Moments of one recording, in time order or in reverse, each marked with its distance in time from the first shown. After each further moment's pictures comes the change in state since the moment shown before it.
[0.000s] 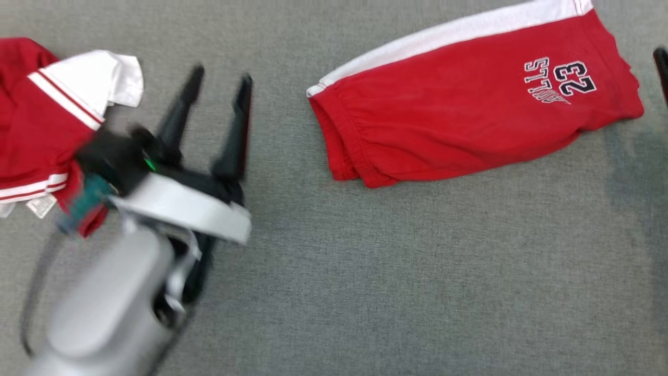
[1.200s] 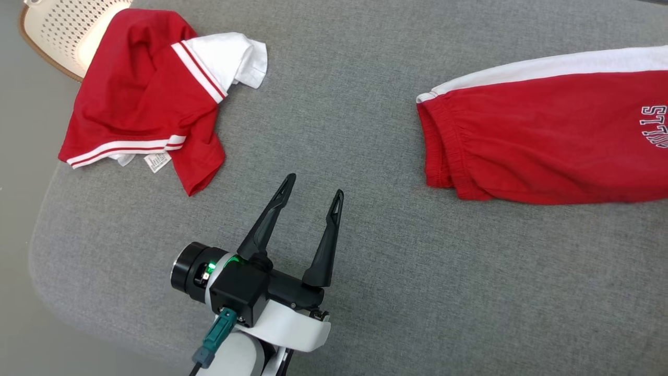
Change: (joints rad) left arm 0.493 -0.421 0.258 -0.092 0.754 -0.089 0.000; right arm -0.093 0.170 -0.294 0.429 -0.356 0.001 0.446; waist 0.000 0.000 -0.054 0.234
